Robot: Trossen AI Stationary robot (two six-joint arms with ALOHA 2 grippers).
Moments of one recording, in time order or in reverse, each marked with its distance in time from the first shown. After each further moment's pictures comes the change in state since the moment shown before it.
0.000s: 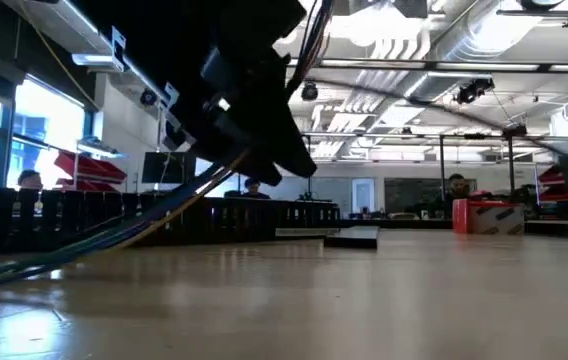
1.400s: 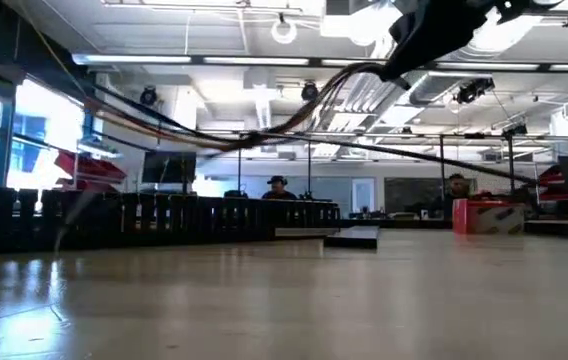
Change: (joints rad) left arm -0.460 -0.266 -0.019 -0.652 0.161 -0.802; right arm -0.124 0.025 -0.252 0.130 -0.050 -0.034
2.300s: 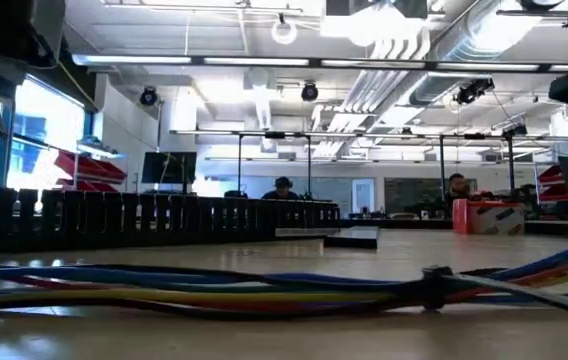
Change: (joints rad) left arm 0.116 0.356 0.096 0.152 0.313 0.416; right arm 0.540 0.253 -0.004 -0.281 -0.048 0.782
